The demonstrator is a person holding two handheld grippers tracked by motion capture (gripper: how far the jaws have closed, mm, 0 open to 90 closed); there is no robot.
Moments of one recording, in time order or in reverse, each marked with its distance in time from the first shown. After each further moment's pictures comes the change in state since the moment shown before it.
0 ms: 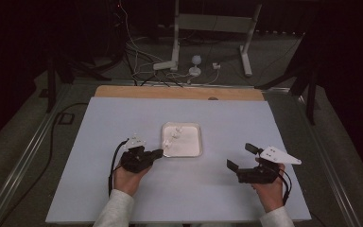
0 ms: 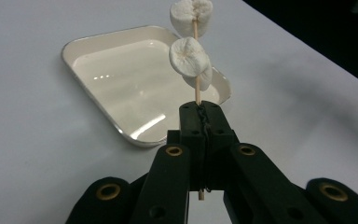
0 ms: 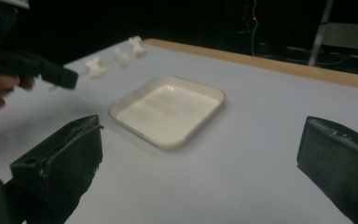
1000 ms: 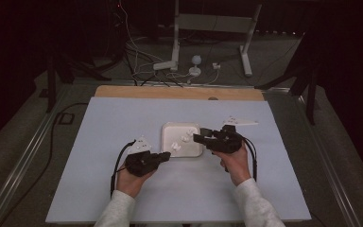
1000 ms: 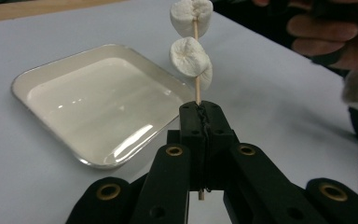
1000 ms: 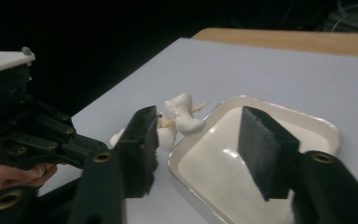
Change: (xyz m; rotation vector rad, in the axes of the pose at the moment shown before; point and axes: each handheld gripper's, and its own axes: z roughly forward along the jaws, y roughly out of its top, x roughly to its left) left arm -0.018 0.004 0.000 -0.029 -0.112 0.134; right arm 0.014 0.051 0.108 0.142 0.244 0.190
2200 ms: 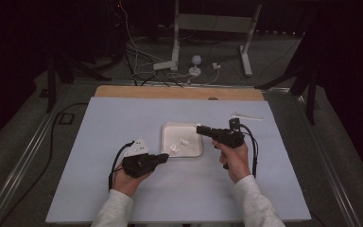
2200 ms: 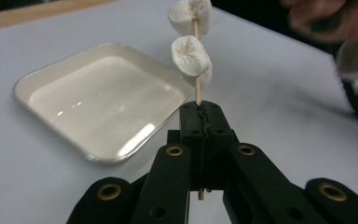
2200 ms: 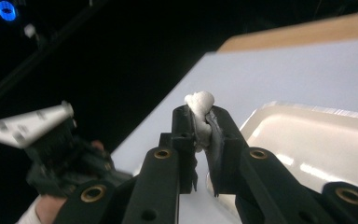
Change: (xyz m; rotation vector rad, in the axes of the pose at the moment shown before) left arm 0.008 -0.008 -0.006 0.013 -0.011 0.066; right arm -0.020 0.007 -0.007 -0.096 0.149 0.230
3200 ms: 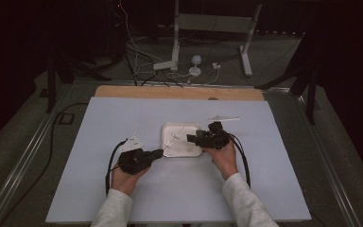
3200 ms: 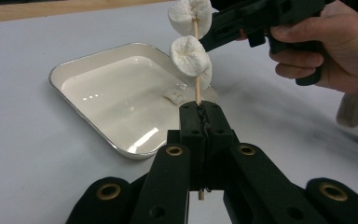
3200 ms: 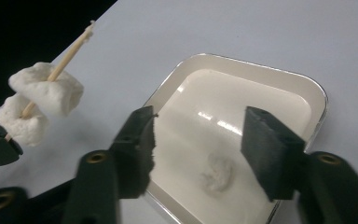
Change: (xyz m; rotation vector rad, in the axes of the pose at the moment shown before) left arm 0.011 -0.003 -0.003 -0.036 0.060 -0.104; right arm -0.014 -0.019 0.053 0.228 -0.325 -0.158
